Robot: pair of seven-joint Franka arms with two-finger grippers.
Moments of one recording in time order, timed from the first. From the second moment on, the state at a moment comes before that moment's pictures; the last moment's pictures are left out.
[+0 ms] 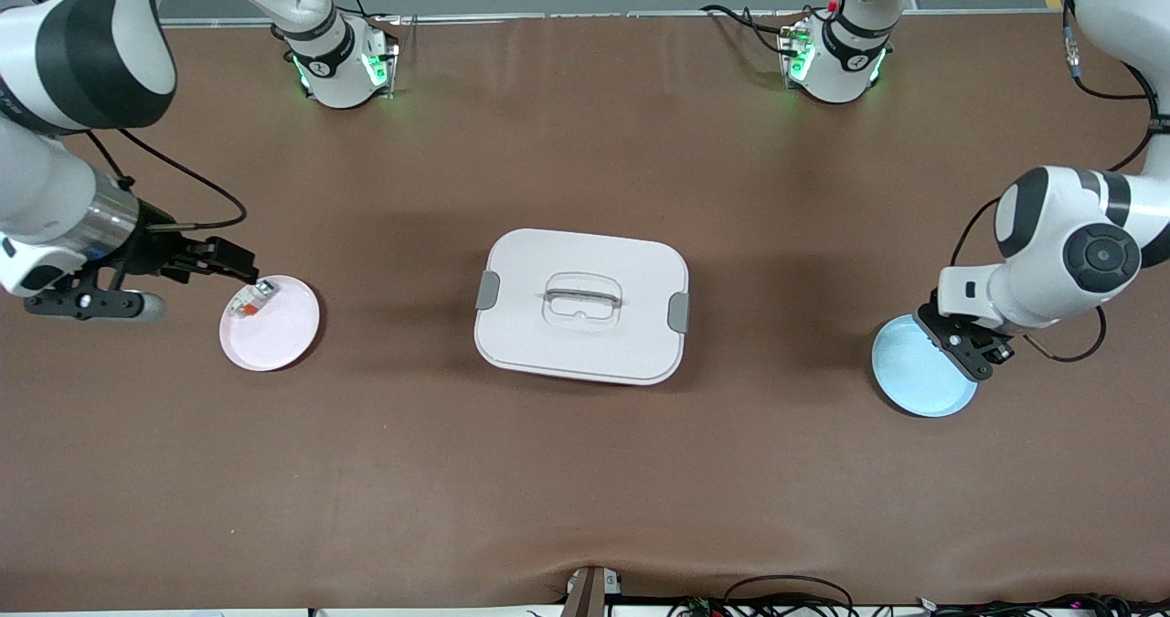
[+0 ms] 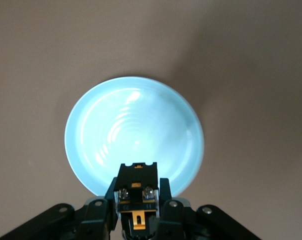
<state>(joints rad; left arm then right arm) 0.60 0.48 -0.59 -1.89 0.46 2.27 0.87 0.11 0.14 -0.04 -1.60 0.06 1.72 0.10</state>
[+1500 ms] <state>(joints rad) 0.64 0.65 -0.63 -1.84 0.63 2.44 1.03 0.04 0.11 -0.03 -1.49 0.05 1.66 0.09</state>
